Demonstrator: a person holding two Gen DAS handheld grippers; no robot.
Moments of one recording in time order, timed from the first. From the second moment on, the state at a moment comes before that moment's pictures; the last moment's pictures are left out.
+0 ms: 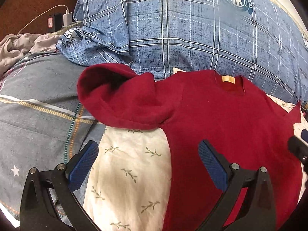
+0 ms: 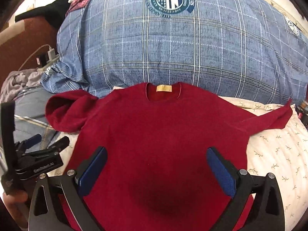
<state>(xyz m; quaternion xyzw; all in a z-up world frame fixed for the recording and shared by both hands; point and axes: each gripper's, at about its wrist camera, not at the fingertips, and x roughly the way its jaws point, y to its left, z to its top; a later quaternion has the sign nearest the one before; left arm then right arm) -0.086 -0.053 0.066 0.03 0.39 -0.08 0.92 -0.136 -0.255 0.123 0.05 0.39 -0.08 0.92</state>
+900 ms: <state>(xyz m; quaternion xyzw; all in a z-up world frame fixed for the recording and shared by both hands) -0.069 -0.060 0.063 0.03 0.39 -0.10 0.91 -0.115 -0.255 0.087 0.10 0.42 -0.09 0.90</state>
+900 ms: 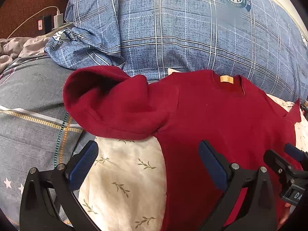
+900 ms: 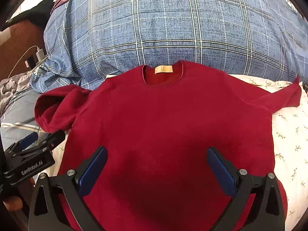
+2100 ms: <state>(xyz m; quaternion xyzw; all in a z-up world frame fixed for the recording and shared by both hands) -0.085 -0.082 0.072 0.03 0.37 -0.17 0.91 -0.129 -0.266 0.086 0.07 0.41 -0.15 0.90</state>
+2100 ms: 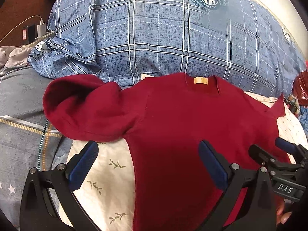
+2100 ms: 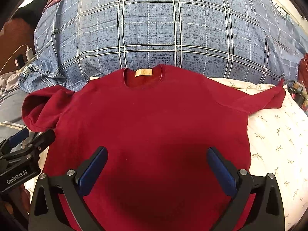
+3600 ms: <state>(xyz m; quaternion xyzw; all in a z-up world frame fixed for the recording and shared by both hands) -0.069 -0.067 0.066 0.01 0.38 -0.13 0.92 -0.116 -0.253 0.071 0.06 0.43 -0.12 0.89</state>
